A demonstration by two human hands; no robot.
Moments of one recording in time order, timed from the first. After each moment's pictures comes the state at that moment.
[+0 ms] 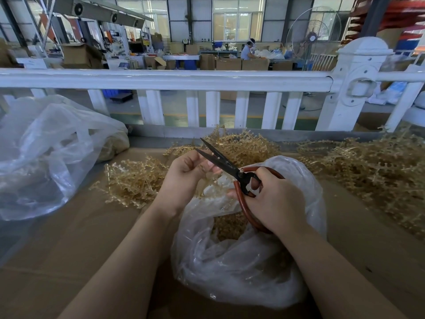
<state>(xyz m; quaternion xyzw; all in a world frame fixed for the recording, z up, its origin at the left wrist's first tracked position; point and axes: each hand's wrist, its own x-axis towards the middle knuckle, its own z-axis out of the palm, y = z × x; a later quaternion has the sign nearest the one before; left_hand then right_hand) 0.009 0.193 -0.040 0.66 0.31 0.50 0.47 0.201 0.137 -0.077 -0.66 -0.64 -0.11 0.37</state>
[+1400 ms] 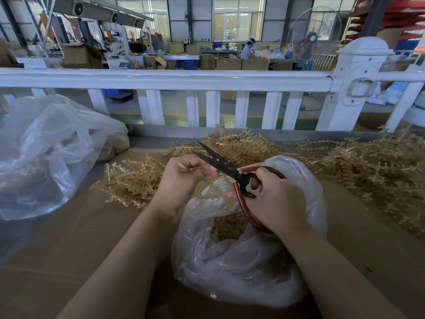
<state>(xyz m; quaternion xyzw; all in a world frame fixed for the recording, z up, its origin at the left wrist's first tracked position) 0.005 0.193 -0.037 0.67 0.35 0.50 0.42 0.198 0.135 -0.072 -0.68 -0.64 -0.11 0.34</state>
